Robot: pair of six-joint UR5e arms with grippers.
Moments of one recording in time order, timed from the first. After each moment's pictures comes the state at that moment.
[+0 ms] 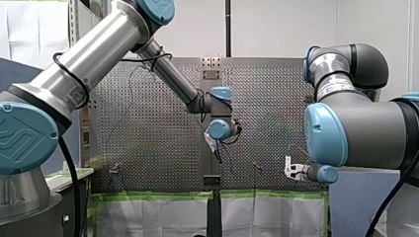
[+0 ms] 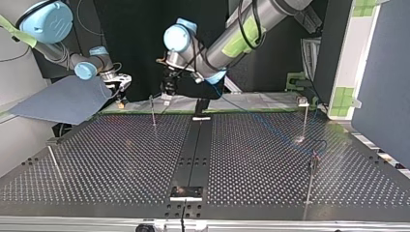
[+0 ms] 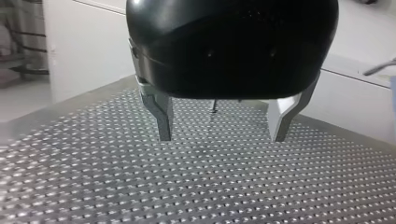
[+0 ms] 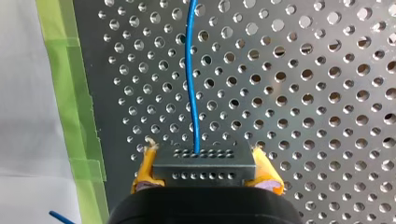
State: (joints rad) left arm -0.79 -2.24 -1.55 -2.47 -1.98 -2.02; right arm 1.57 -0.51 1.51 -0.75 1.02 1.60
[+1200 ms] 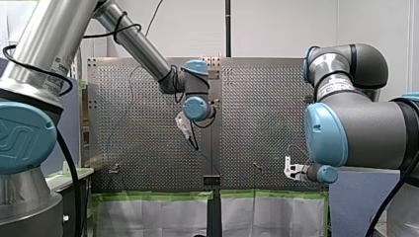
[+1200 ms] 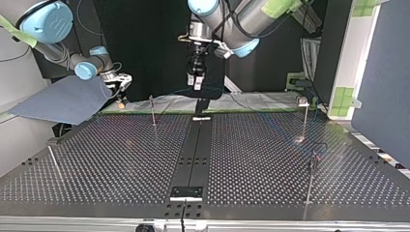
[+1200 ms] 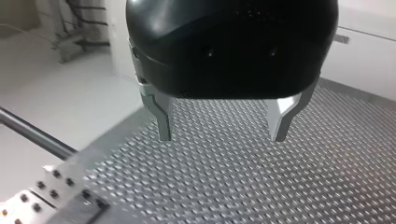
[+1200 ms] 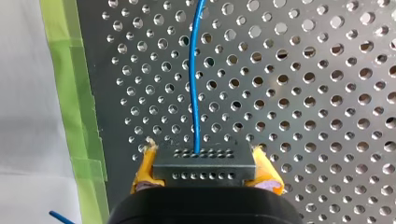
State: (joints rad) left arm -0.80 -1.90 -1.90 -2.43 -2.18 -2.07; right arm 1.57 -0.51 1.51 -0.74 1.02 1.59
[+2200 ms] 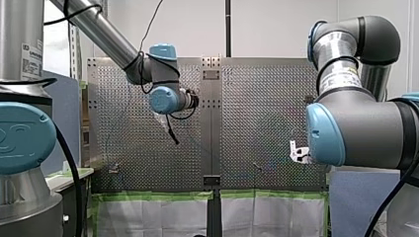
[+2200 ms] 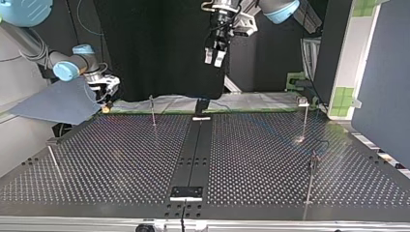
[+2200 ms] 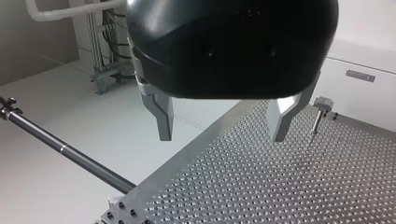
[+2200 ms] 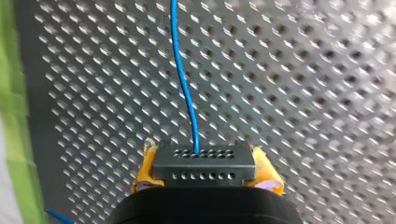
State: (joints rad) left arm -0.79 -1.60 -2.20 -2.35 -2.12 -2.08; right arm 1.53 -0.71 1.59 -0.64 1.07 1.47
